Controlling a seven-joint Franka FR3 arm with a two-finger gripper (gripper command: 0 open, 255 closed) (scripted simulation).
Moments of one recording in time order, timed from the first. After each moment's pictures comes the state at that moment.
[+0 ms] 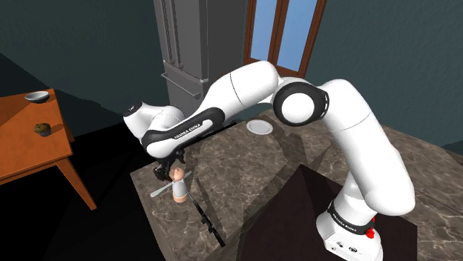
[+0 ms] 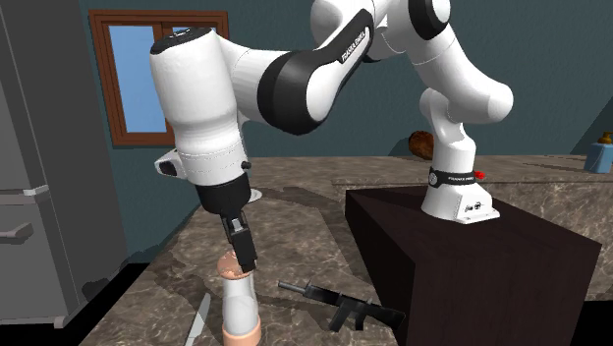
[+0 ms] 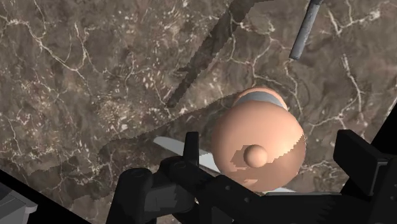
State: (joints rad) arm 0.27 0.80 0.31 -1.36 -0.40 1.86 0.41
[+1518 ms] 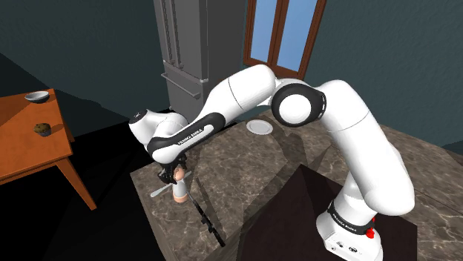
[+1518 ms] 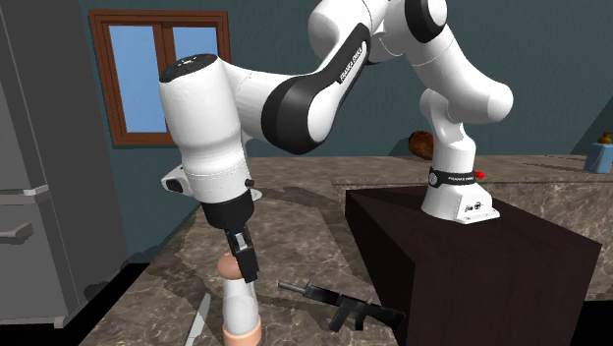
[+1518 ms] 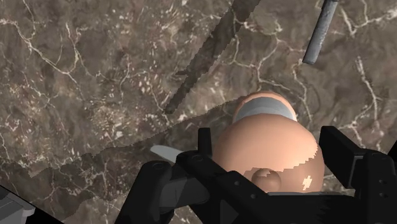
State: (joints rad) arm 0.26 0.82 0.30 -1.40 -0.42 1.92 0.42
